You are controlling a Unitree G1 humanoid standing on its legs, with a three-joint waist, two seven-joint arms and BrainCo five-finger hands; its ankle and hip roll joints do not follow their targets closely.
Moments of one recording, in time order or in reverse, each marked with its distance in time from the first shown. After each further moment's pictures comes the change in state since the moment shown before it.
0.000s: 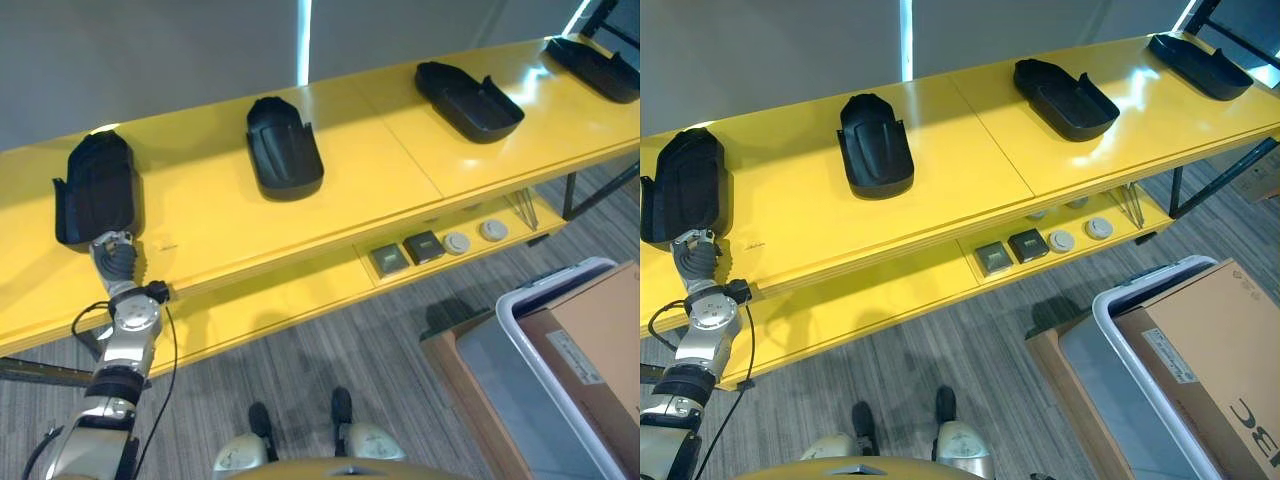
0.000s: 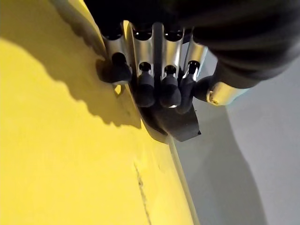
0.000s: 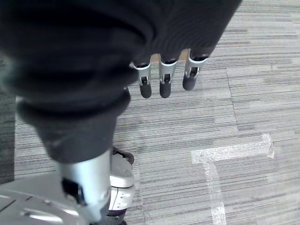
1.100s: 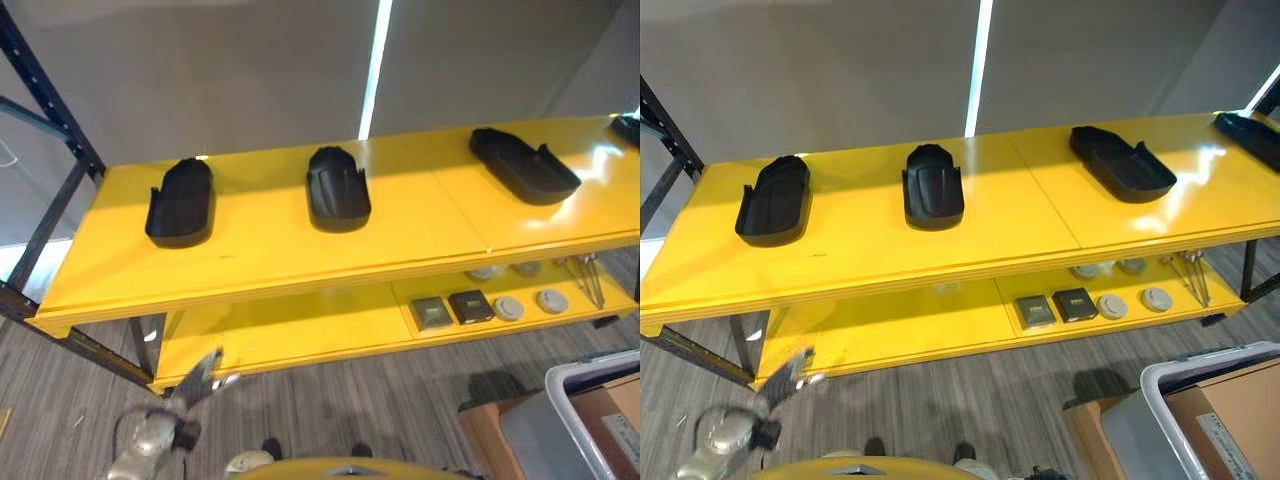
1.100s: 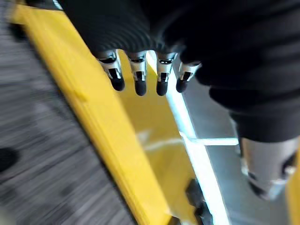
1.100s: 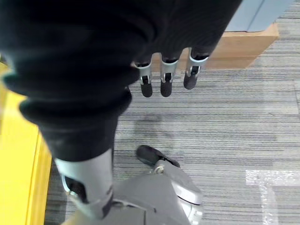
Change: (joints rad) left arm 0.521 -0.040 -0.307 0.114 -0.059 0.076 -0.734; right arm -0.087 0.029 -0.002 0.081 0.060 0.031 -0.031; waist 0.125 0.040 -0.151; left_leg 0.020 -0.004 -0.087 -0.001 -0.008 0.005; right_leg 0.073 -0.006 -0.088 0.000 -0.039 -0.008
